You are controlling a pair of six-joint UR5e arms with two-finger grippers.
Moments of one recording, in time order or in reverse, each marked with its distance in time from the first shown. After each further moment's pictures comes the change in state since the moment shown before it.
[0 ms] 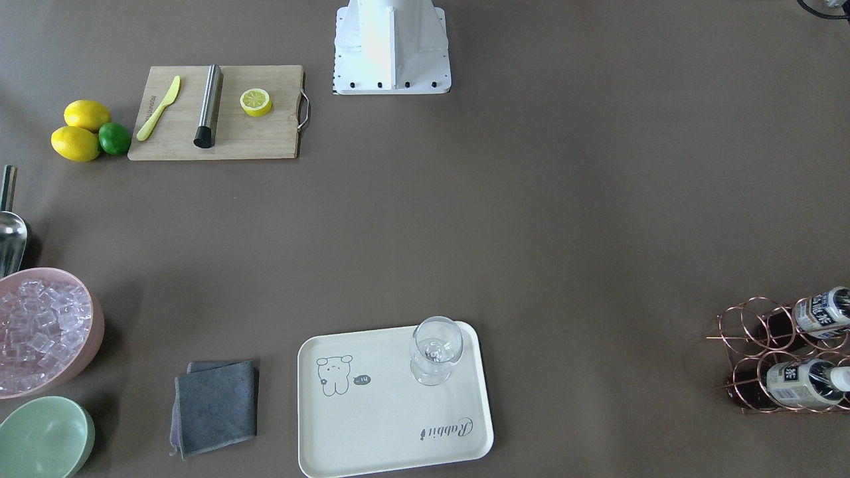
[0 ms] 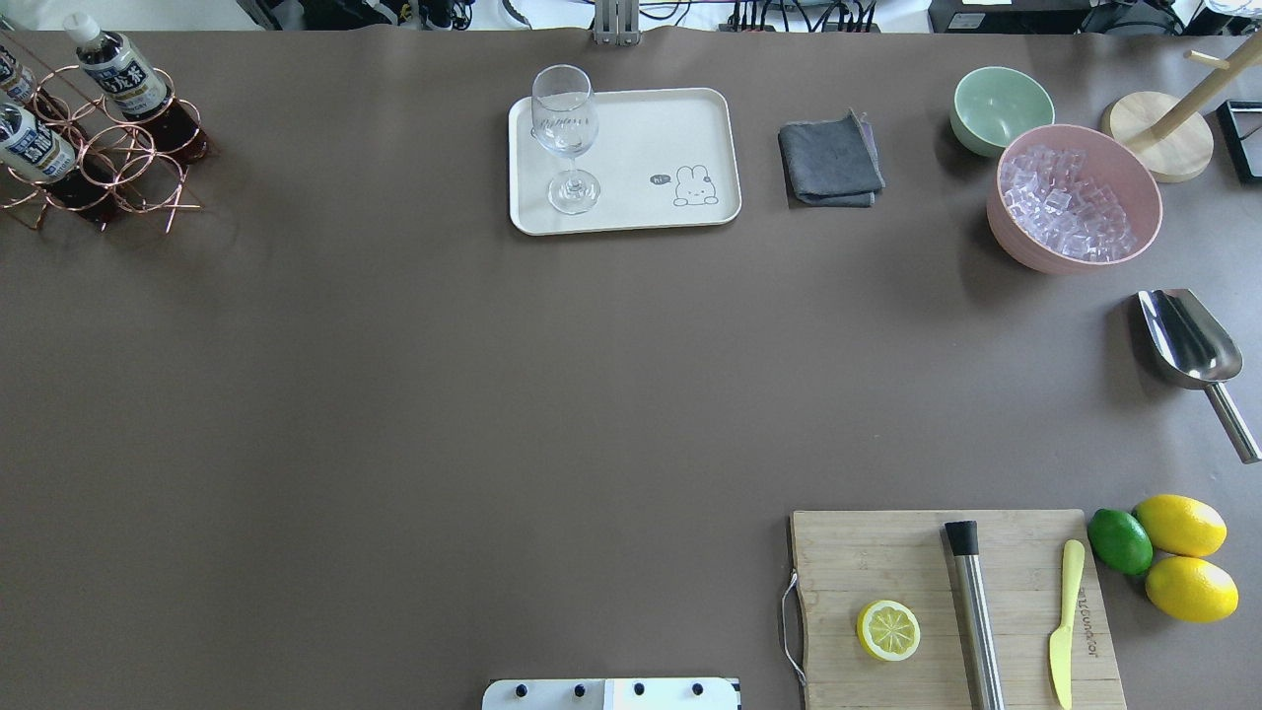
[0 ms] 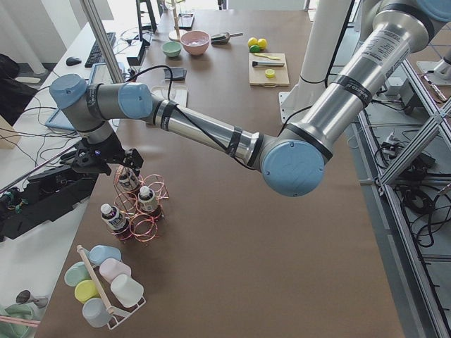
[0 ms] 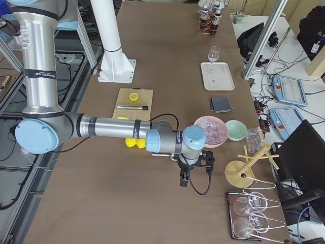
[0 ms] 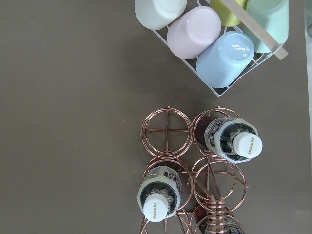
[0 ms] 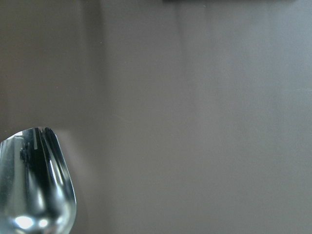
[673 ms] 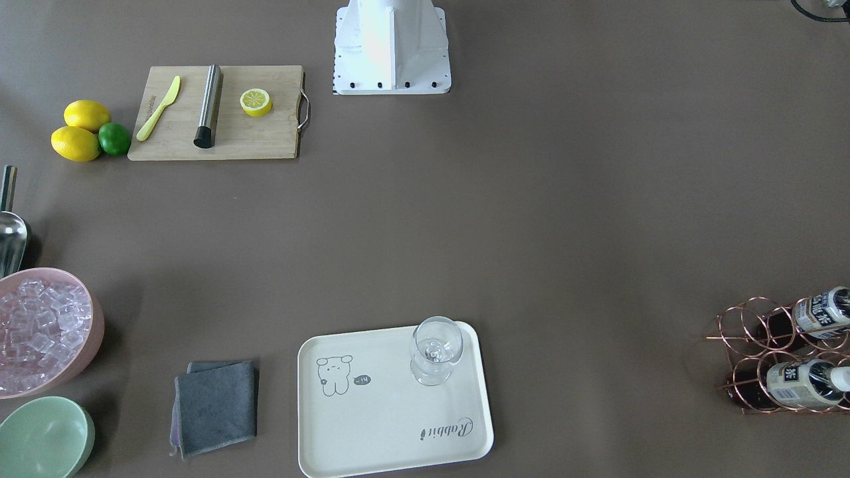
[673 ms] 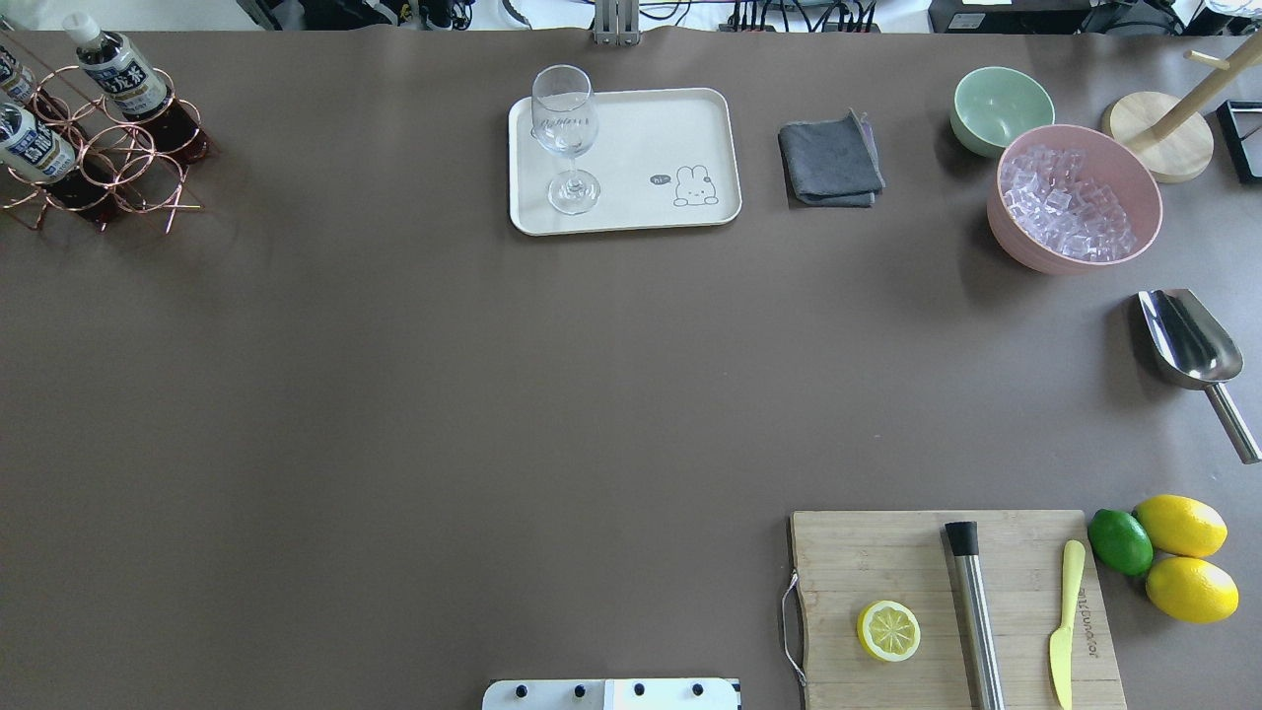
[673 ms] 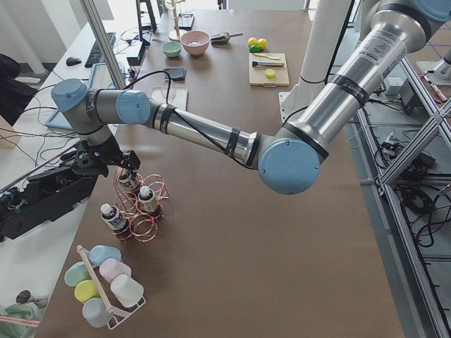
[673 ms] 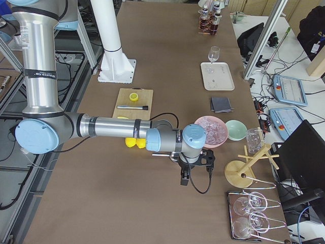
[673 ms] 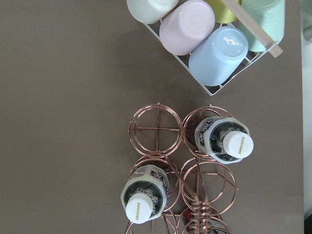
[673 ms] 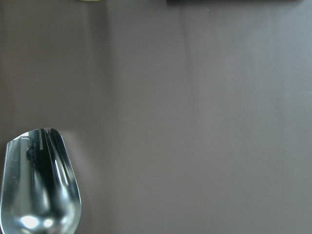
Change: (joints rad) left arm 0.026 -0.008 0.045 -0.093 0.007 -0.093; right arm 0.000 0.000 0.009 0.000 0.004 0.000
